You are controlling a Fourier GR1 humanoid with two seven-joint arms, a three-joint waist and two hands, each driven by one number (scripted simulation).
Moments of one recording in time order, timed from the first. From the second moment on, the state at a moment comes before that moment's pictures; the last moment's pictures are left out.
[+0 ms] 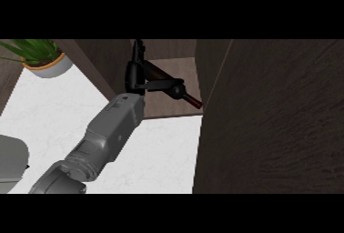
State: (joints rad) left arm -1.10 0.00 0.03 -0.09 0.42 0.34 -0.85; right arm -0.10 -0.01 0.19 -2.46 -0.05 0.09 0.62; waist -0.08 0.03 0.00
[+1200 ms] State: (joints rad) left arm -0.99 0.00 -0.14 -0.24 0.61 0.24 -0.83; right arm -0.10 -0.01 0.18 -2.47 -0.04 0.08 0.63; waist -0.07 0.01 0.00
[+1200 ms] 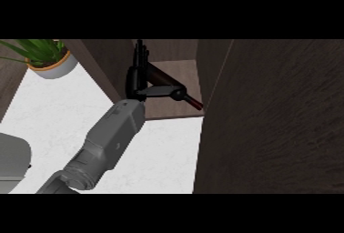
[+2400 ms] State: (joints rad) left arm -0.32 0.05 -0.69 -1.29 0.61 0.69 -0.65; right arm -0.05 -0.04 0.14 -2.48 -0.02 0.07 0.61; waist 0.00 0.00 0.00
